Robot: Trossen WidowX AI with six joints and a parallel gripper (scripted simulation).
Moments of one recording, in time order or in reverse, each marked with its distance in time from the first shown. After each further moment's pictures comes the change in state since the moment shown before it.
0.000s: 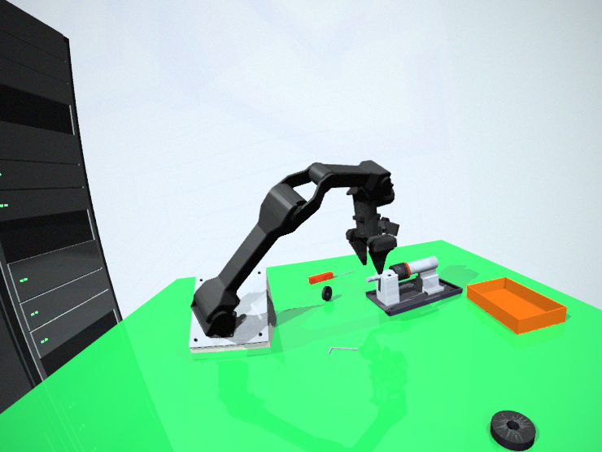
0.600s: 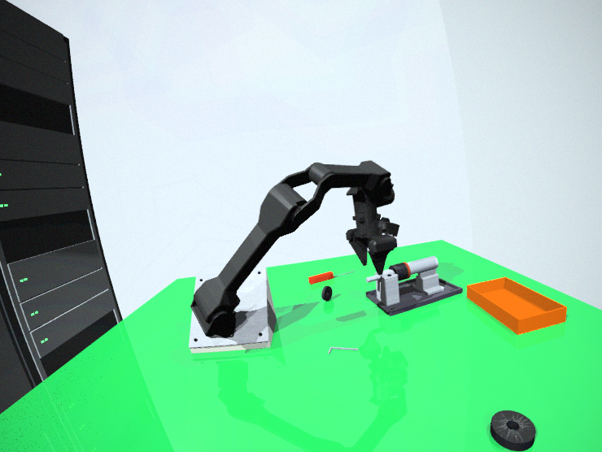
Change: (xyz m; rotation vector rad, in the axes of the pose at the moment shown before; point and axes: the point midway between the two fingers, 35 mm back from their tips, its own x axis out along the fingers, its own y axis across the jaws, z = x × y) arm 0.001 0.000 0.000 0.001 0.000 -0.001
